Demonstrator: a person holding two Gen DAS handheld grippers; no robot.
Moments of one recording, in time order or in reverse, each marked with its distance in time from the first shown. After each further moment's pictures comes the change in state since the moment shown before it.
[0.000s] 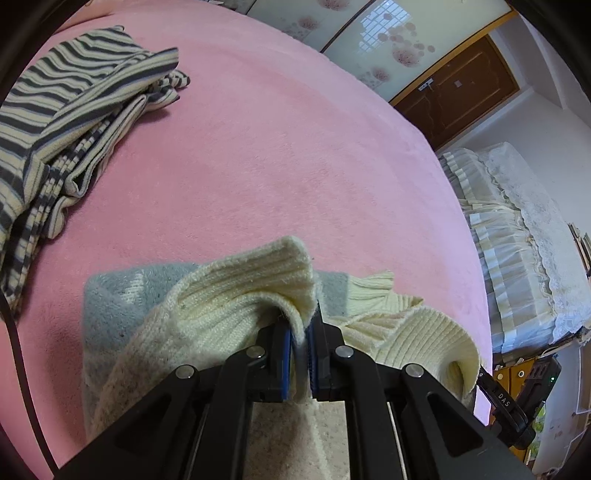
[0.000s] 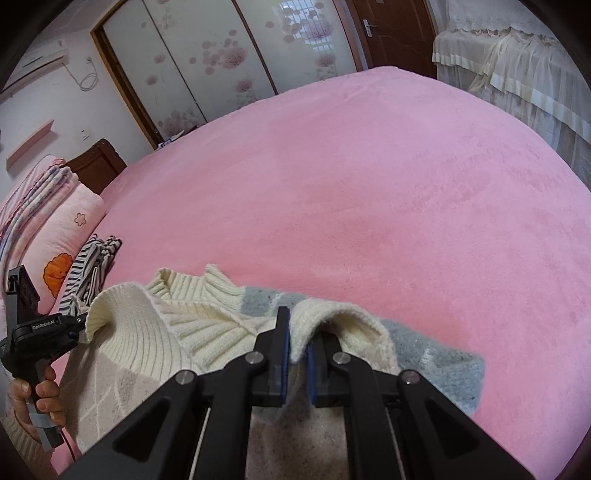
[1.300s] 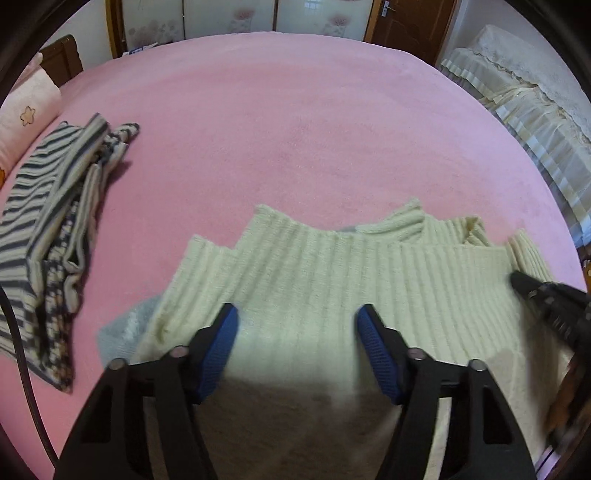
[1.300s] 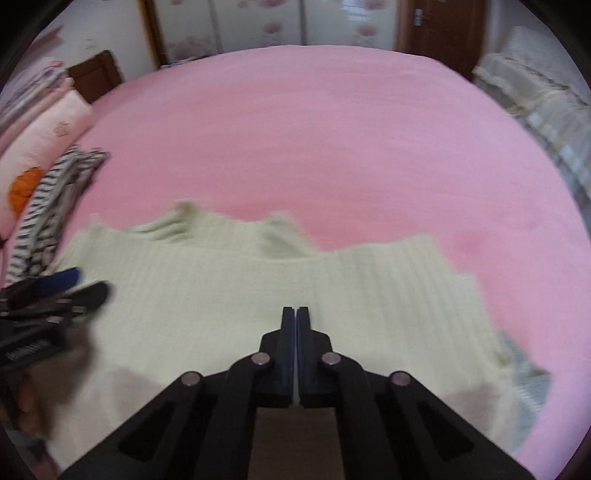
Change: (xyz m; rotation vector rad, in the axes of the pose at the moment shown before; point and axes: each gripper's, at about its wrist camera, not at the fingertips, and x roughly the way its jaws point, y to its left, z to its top) left arm 0.034 -0.058 -0.023 0.422 0.074 0.306; right arm 0.050 0.070 0.004 -0.219 0.172 -0.221
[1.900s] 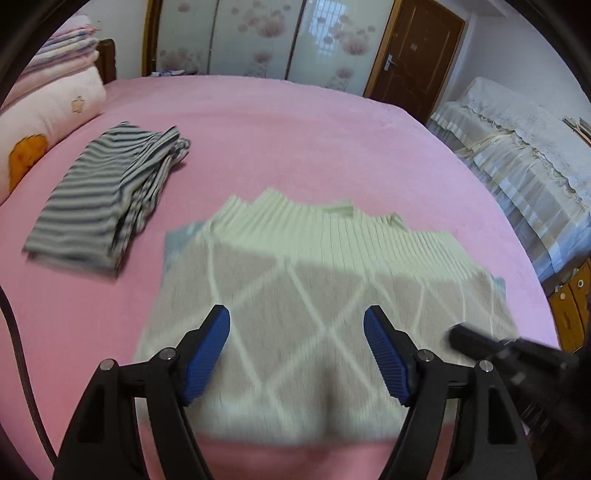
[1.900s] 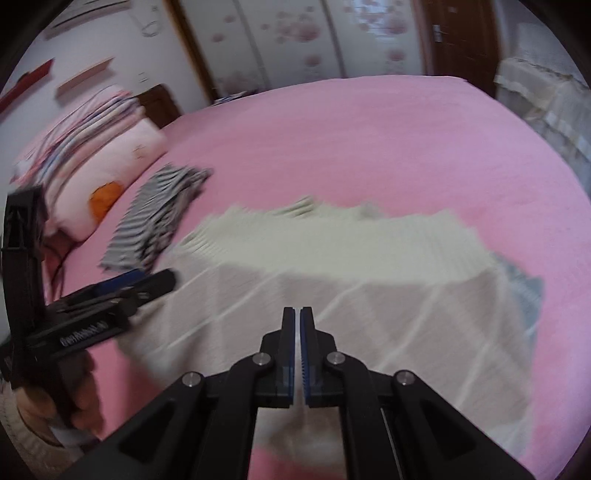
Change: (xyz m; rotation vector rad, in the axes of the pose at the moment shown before) left arm -0.135 -0.001 -0.121 -0.104 -0.212 -0.044; right arm -0.134 0.080 -0.102 -0.054 -0.122 0.330
